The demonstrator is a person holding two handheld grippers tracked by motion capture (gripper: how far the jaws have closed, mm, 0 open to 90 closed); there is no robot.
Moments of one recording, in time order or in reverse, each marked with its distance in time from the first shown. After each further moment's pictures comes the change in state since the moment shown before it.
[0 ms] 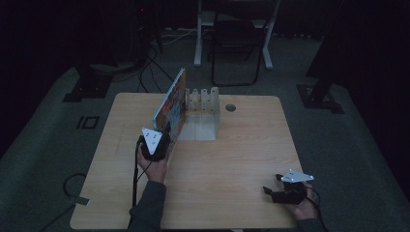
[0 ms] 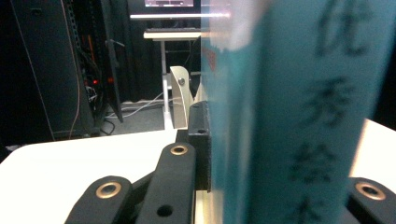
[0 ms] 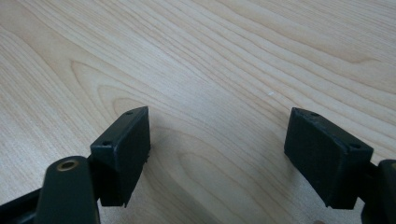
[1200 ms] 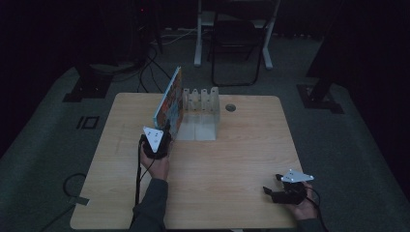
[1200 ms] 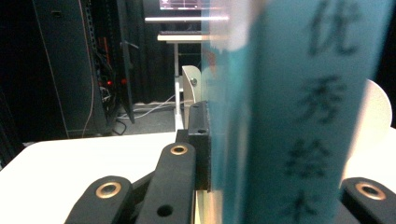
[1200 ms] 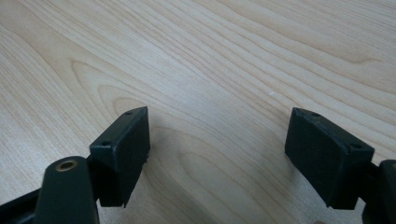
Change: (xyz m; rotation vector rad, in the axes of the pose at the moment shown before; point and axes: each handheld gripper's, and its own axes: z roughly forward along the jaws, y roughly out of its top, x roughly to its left) left arm -0.002 -0.007 0.010 -0.020 0.062 -0.006; right arm 0.000 0.000 0.000 0.001 0.002 0.000
